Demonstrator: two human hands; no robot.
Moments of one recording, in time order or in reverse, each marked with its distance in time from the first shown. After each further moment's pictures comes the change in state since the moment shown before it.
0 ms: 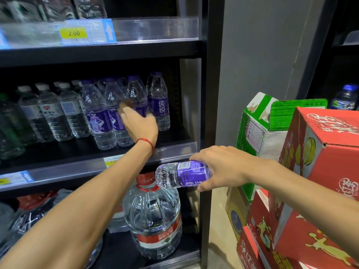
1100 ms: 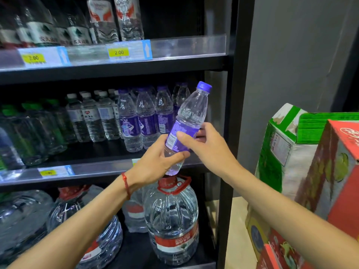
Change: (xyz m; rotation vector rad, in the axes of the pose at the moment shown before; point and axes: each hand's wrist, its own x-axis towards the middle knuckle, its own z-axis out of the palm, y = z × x) left_hand -0.040 -0.001 -0.120 -0.031 -0.919 0.116; right_hand 0.055 -0.068 -0.011 1.094 0.579 0.180
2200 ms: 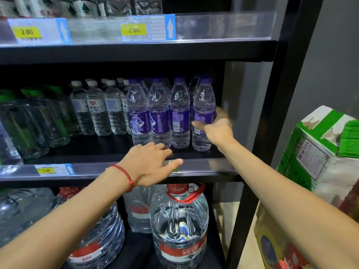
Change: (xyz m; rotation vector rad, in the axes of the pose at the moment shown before) left_hand 0.030 -0.042 -0.053 1.262 -0.238 -0.091; right_hand 0.153 0.064 0.042 -0.083 0.234 0.114
